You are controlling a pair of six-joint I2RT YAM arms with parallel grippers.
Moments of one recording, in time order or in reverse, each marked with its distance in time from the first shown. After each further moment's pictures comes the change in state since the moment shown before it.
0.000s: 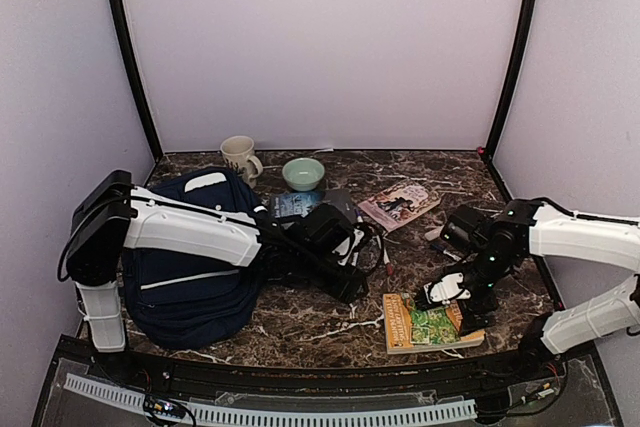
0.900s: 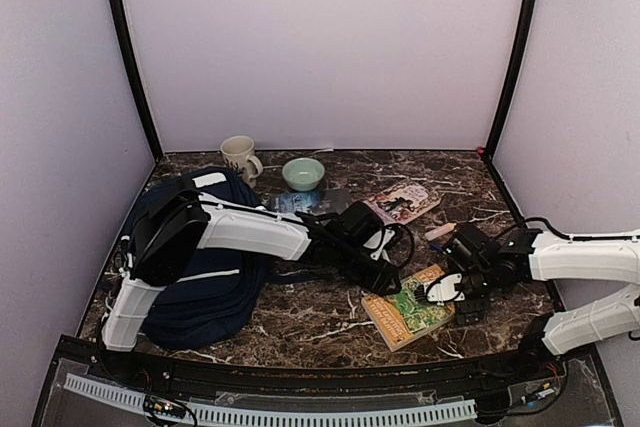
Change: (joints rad) left arm 0.050 0.391 0.399 0.038 0.228 -0.005; right arm 0.010 -0.071 -0.243 0.371 0.336 0.013
